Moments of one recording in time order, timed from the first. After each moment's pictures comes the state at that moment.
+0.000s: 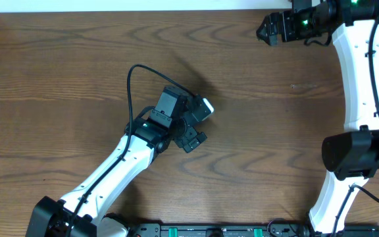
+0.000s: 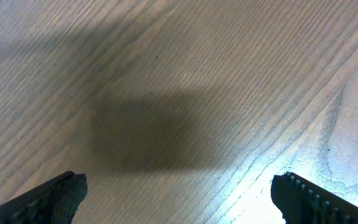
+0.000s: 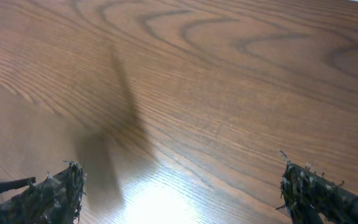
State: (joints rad) left arm -0.51 1.42 0.89 -0.44 0.14 0.43; right arm 0.08 2.09 2.29 -1.25 -0.40 -0.09
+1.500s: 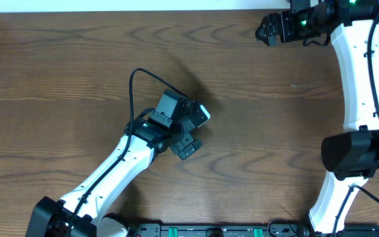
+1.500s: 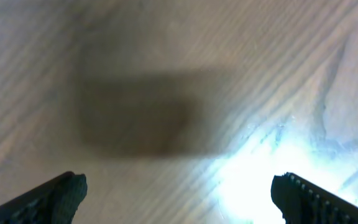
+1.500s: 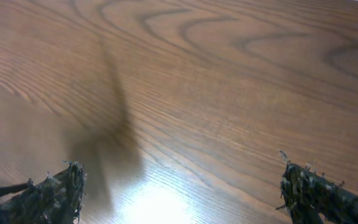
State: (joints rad) left arm -0.51 1.42 0.89 -0.57 0.12 0.43; right arm 0.08 2.09 2.29 -1.25 -0.40 -0.09
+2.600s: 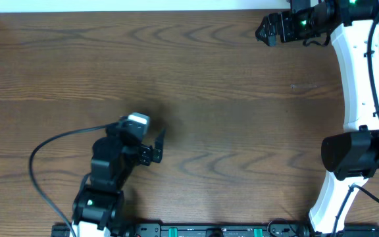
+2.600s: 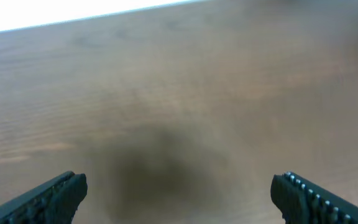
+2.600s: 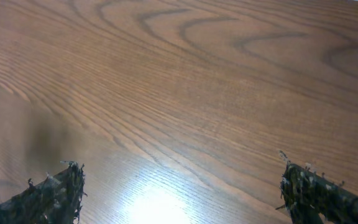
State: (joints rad) left arm -0.20 0.64 0.39 -0.21 0.12 0.04; right arm 0.08 2.09 2.29 -1.25 -0.39 -0.09
